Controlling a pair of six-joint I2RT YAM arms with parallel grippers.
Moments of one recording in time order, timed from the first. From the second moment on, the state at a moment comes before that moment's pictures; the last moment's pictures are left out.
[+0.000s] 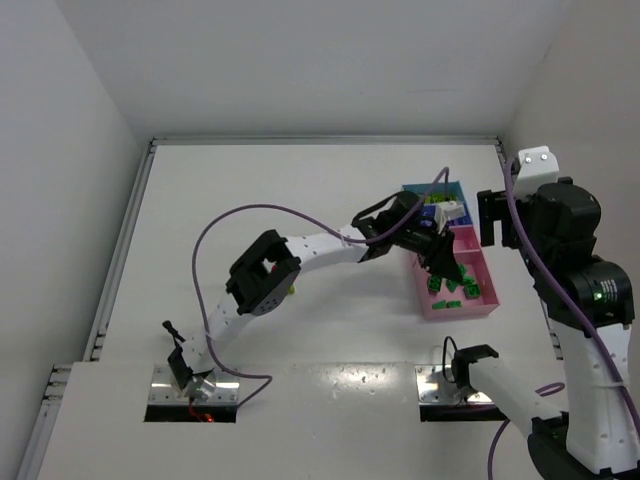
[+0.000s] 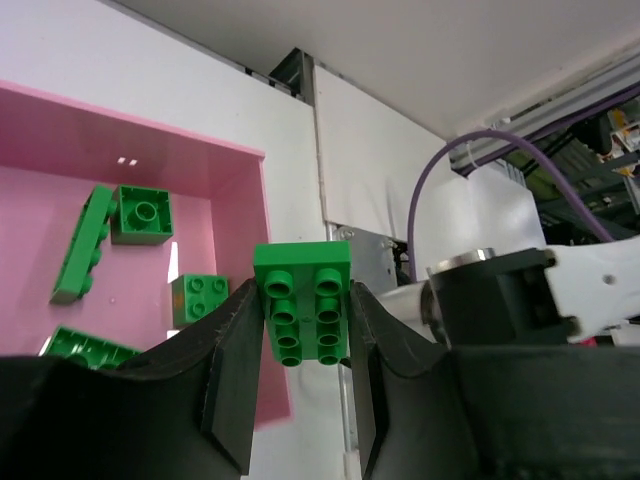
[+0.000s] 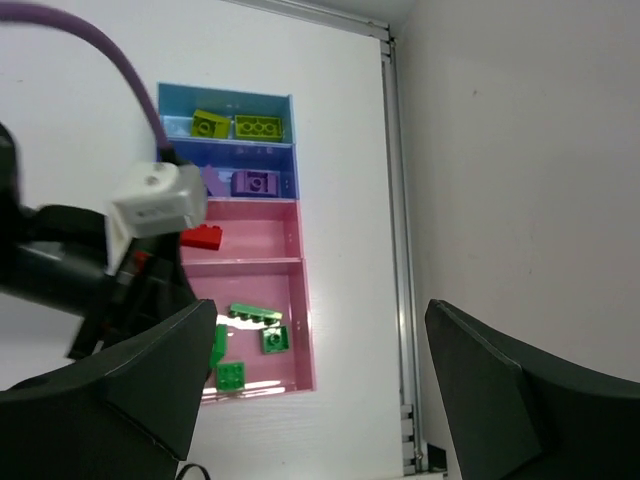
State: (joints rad) left arm -0.97 2.31 1.86 0.18 0.83 -0.50; right arm 0.17 0.87 1.43 -1.00 0.34 -0.20
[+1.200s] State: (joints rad) left arm -0.73 1.94 1.69 -0.05 0.64 -0.26; right arm 0.17 0.86 1.35 -1.00 0.13 -0.19
